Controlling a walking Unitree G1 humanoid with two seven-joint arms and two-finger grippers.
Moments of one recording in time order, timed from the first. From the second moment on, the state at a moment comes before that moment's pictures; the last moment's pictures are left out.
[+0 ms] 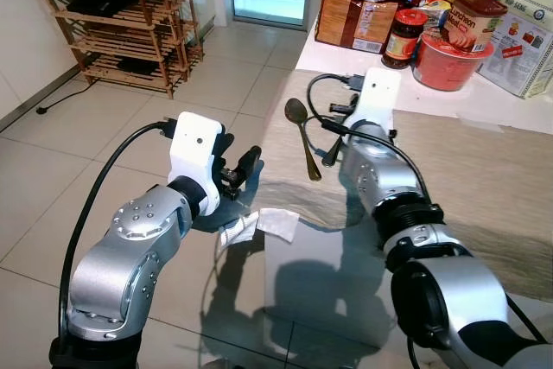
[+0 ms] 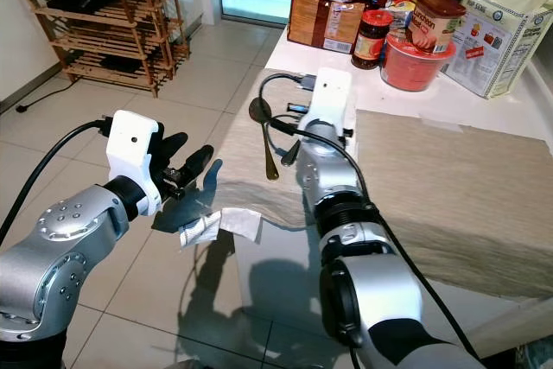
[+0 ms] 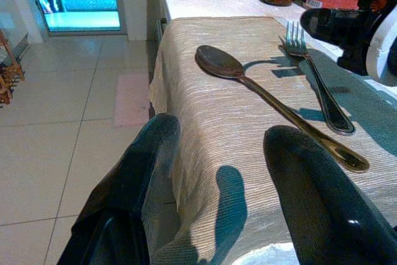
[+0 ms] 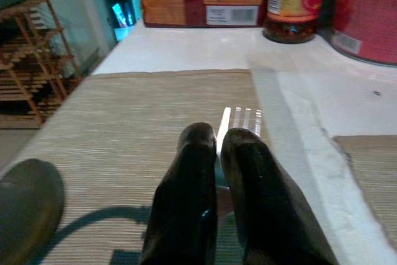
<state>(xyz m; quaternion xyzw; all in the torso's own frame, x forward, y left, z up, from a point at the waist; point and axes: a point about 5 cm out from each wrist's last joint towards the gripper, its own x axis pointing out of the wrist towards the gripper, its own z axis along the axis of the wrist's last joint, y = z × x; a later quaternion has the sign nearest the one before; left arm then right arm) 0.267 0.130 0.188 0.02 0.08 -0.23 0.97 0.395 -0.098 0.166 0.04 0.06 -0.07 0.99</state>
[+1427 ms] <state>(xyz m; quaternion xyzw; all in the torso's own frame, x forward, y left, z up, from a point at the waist) 0.269 0.130 0.184 0.03 0.08 -0.23 0.97 0.405 -0.096 0.187 0.06 0.16 -0.10 0.98</state>
